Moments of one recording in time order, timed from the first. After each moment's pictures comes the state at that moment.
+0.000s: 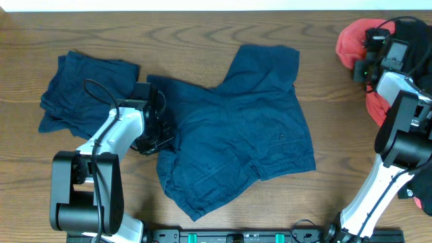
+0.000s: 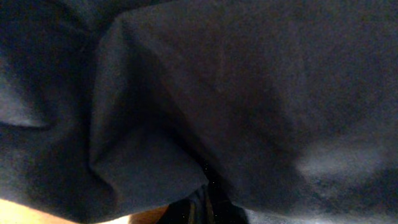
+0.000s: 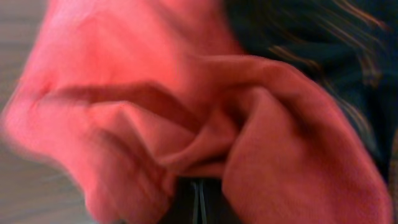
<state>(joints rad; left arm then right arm) -0.09 1.71 0.95 -0.82 0.17 -0.54 -0.34 2.27 1.50 -0.06 -0.01 -0.22</state>
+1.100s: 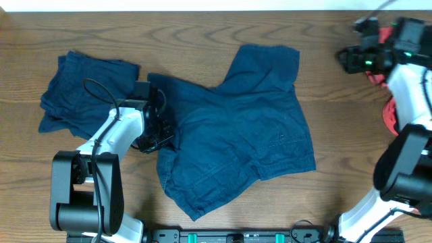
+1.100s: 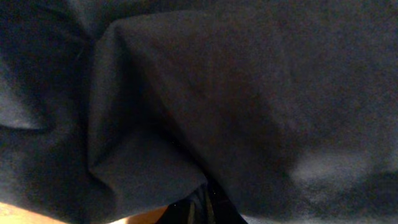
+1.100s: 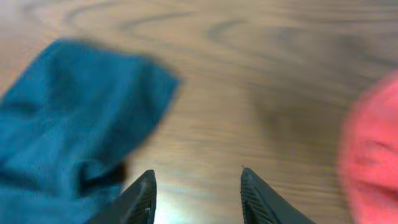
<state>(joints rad) -0.09 1.71 0.95 -0.78 0.17 -0.54 -0.22 1.93 1.52 -0.55 -0.43 -0.30</state>
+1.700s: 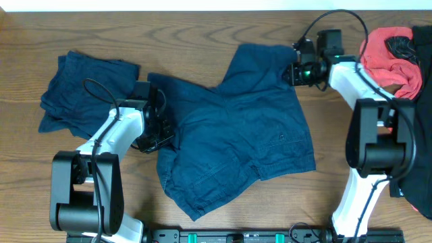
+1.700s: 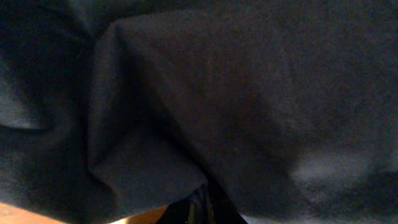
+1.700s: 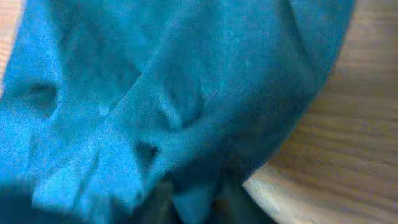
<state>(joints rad) -0.09 1.71 0.95 -0.78 0.17 -0.54 0.04 2.15 1.49 -0.44 -0.39 0.01</state>
